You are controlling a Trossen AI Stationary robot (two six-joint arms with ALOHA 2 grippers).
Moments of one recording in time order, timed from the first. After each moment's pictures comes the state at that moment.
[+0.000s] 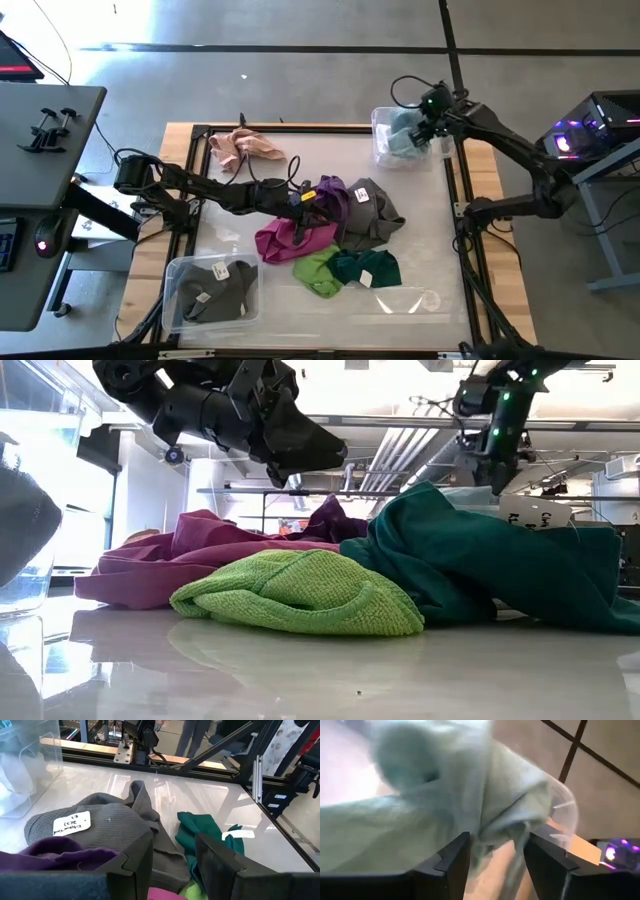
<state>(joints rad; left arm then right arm) 0.01 1.59 0.75 0.55 0.12 -0.13 -0.88 1.24 1.12 -0.90 0.33 0.05</state>
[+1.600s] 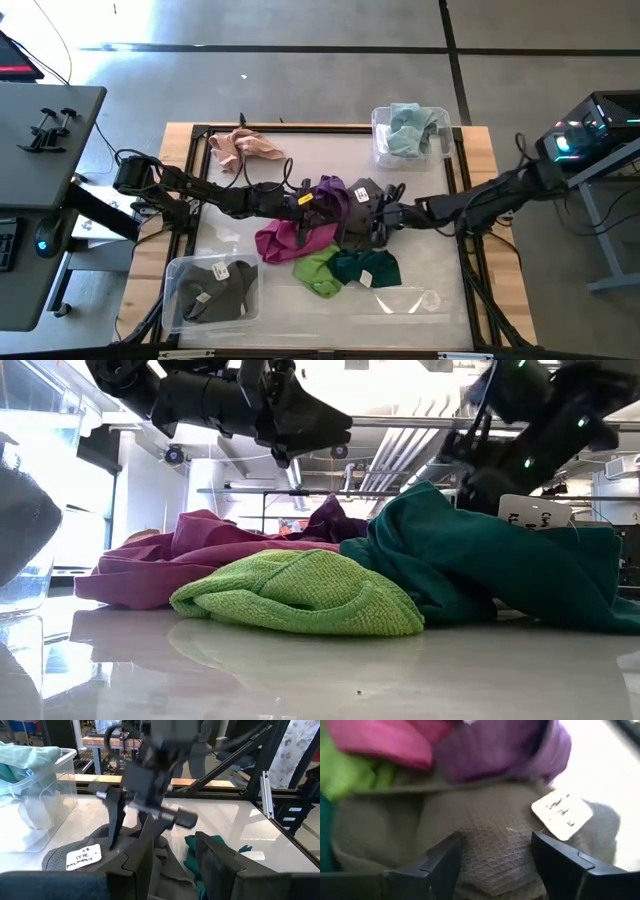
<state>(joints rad) -0.04 1.59 0.75 0.66 0.01 -0.05 0.12 1.38 0.51 0.07 0.39 0.18</state>
